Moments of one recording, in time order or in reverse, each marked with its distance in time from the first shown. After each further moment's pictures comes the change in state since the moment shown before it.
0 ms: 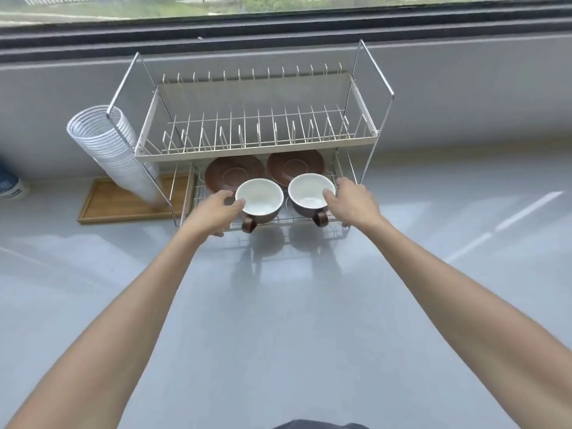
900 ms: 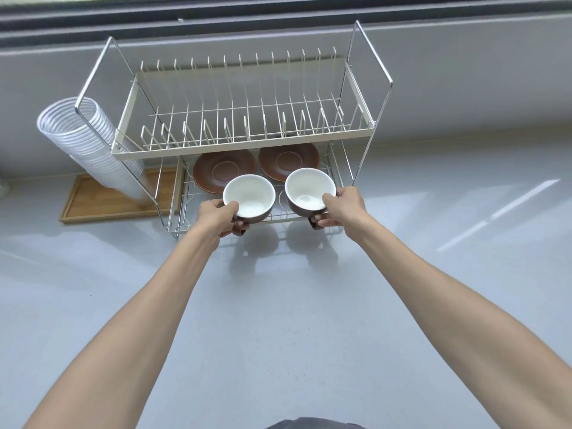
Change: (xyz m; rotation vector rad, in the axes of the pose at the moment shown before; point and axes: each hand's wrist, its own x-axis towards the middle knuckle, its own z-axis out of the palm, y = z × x) left_hand 0.025 0.001 0.040 -0.664 0.115 -0.288; right_hand 0.020 0.020 0.037 0.838 -0.093 0.282
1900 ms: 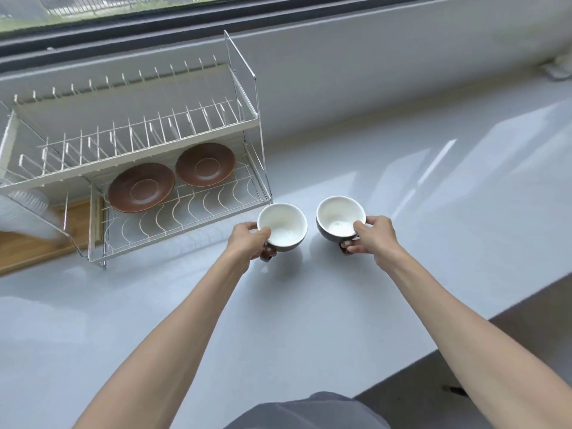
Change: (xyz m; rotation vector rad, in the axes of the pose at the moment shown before) left_hand -0.088 -0.048 0.154 0.227 -0.390 0.081; right_hand -0.081 0.132 -0.172 0.185 0.321 0.133
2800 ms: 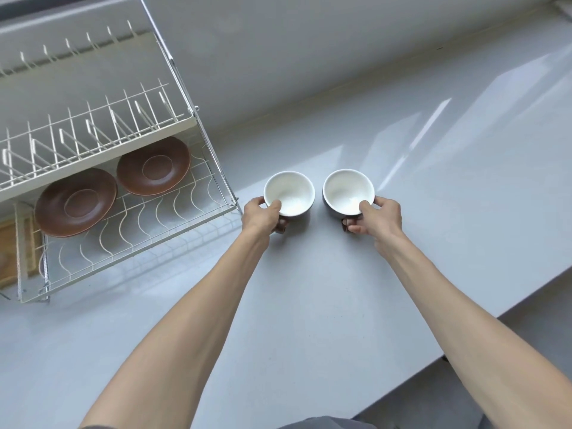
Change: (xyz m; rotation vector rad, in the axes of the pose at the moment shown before) left_hand 0.079 0.040 0.101 -0.045 0.049 -0.065; right_hand 0.080 0.002 -0.029 0.160 0.152 0.076
